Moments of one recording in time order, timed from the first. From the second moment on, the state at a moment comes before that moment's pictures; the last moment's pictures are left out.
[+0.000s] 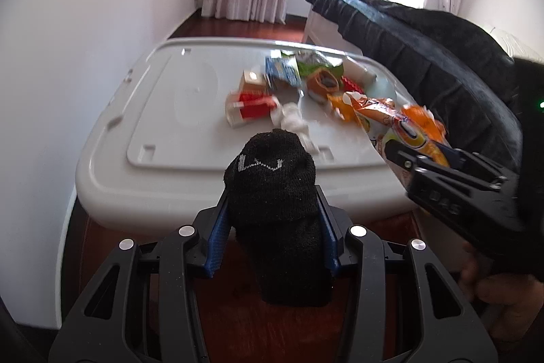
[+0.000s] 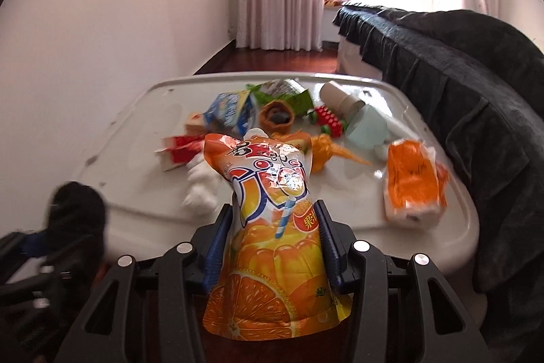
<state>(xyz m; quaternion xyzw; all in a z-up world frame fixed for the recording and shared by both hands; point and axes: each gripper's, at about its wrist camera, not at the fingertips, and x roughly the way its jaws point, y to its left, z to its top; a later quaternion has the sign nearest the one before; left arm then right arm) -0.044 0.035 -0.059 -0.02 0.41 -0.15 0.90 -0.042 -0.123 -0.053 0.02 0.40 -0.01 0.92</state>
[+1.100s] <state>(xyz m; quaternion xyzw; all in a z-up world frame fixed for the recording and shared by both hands) 0.008 -0.014 -0.054 -0.06 0.41 -0.11 0.90 -0.131 -0.195 0.018 0.02 0.27 -0.12 0.95</state>
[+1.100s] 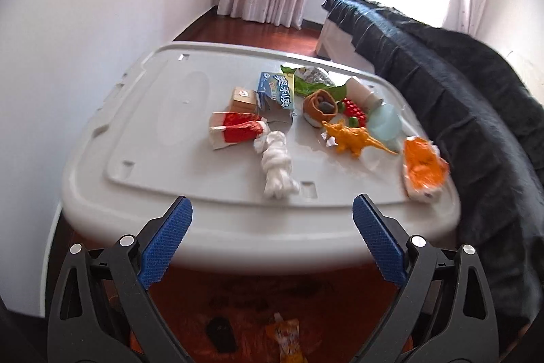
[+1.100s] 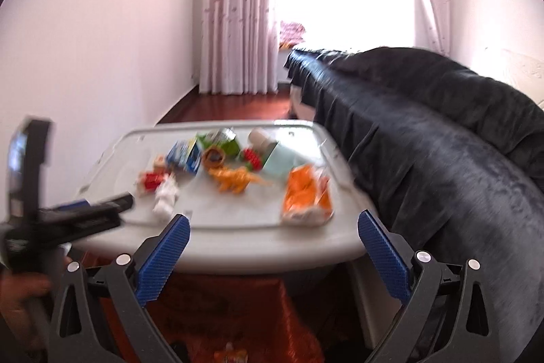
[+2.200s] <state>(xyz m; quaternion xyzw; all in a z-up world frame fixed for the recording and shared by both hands) 0.049 -0.042 -0.094 0.01 0.38 -0.08 0.92 -0.008 -0.248 -0.048 0.00 0.34 -0.17 0.92</state>
